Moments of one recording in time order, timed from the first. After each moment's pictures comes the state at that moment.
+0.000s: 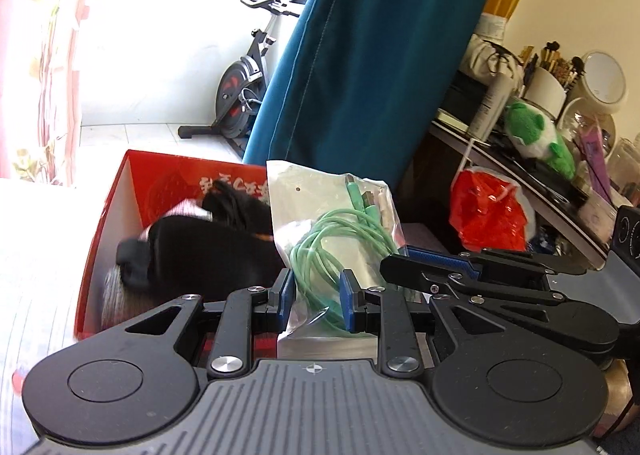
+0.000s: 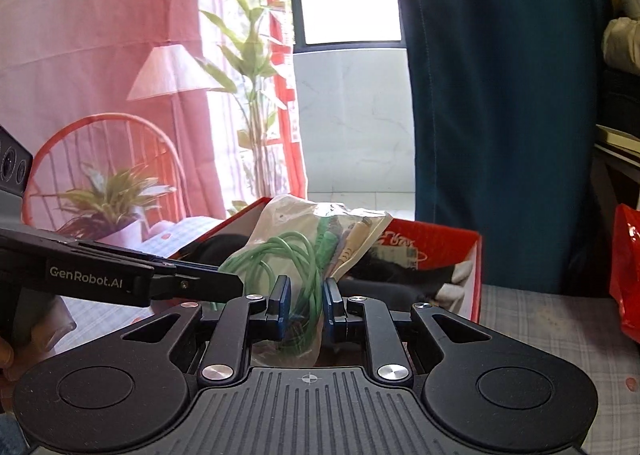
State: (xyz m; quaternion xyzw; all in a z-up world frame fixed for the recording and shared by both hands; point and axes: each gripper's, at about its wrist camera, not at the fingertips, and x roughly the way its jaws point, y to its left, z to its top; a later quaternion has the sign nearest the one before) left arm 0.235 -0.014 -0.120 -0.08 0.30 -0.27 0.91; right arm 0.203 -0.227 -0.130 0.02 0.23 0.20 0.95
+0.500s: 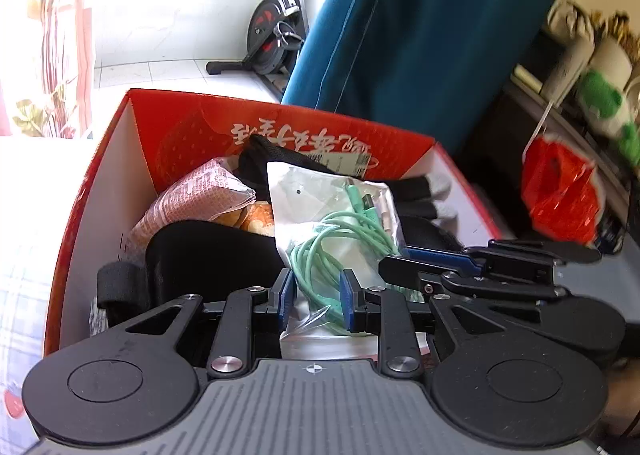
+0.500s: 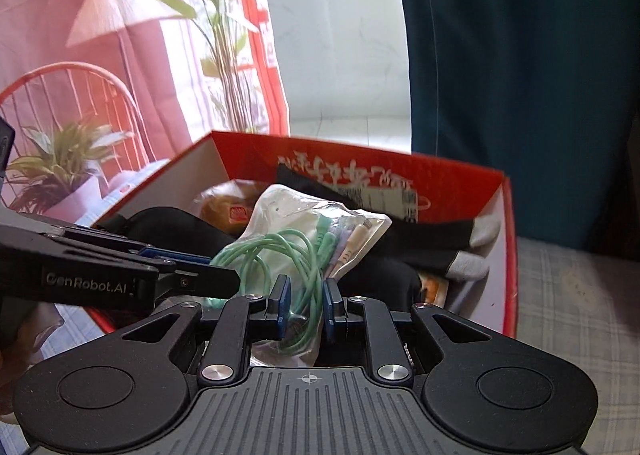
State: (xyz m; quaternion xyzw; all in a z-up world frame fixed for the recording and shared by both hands) left arm 0.313 -0.039 -0.158 -0.05 0.41 -0.23 0.88; right arm 0.295 -0.212 -0.183 0.02 0.35 0.18 0.92
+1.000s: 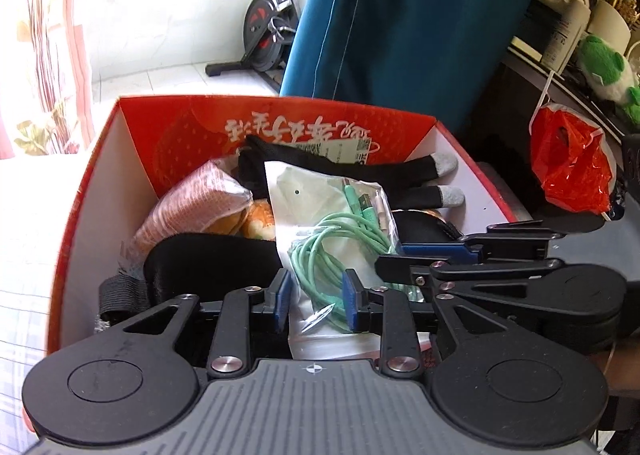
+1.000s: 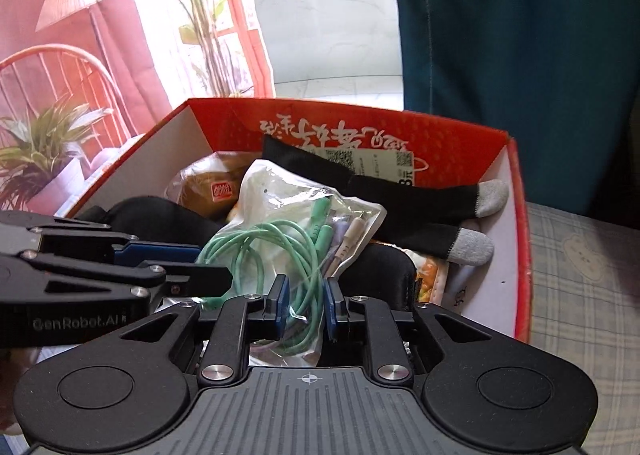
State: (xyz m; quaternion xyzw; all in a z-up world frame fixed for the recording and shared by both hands) left arm 0.312 -0.051 -0.157 -0.01 0.40 -0.22 0.89; right arm 0.310 -0.203 -0.186 0.02 0.41 0.16 0.90
